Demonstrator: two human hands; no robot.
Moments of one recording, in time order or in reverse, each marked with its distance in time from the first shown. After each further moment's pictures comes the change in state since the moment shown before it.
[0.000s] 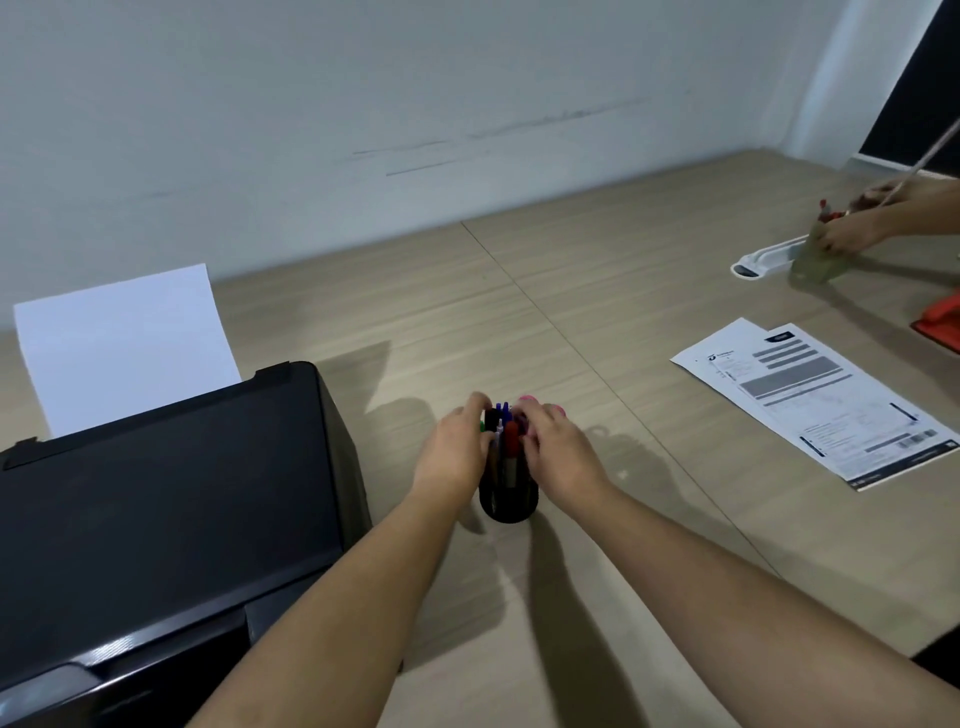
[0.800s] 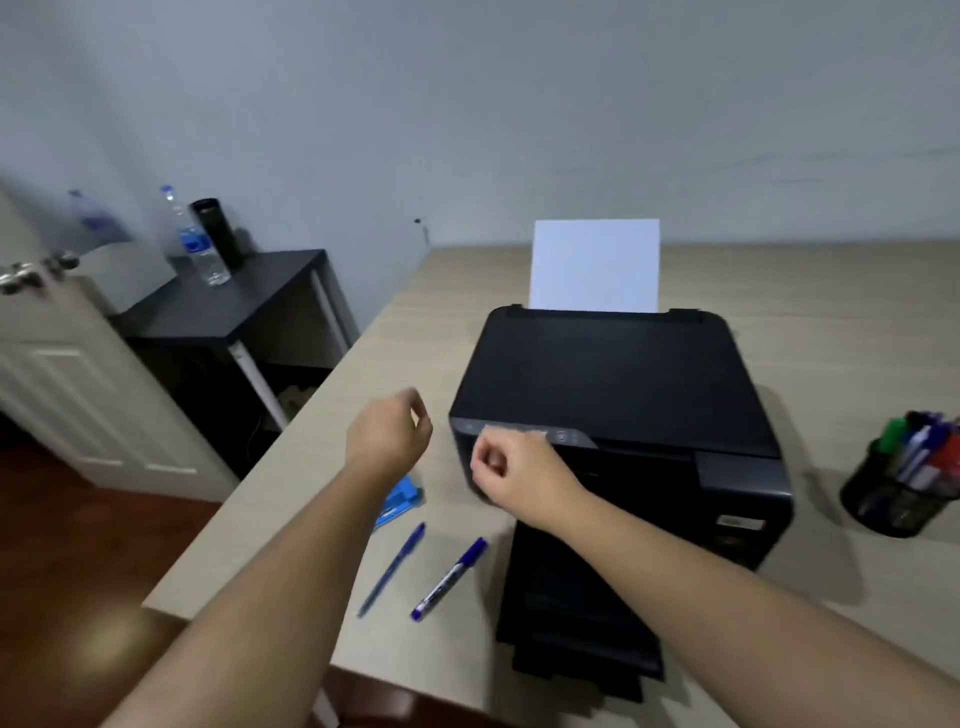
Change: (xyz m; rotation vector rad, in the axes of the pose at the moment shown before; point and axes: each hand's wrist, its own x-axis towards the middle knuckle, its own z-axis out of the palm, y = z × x) left_hand -0.334 -0.290 -0.271 0.290 0.420 -0.694; right_hand -0.202 -0.364 0.175 0.329 -0.541 -0.567
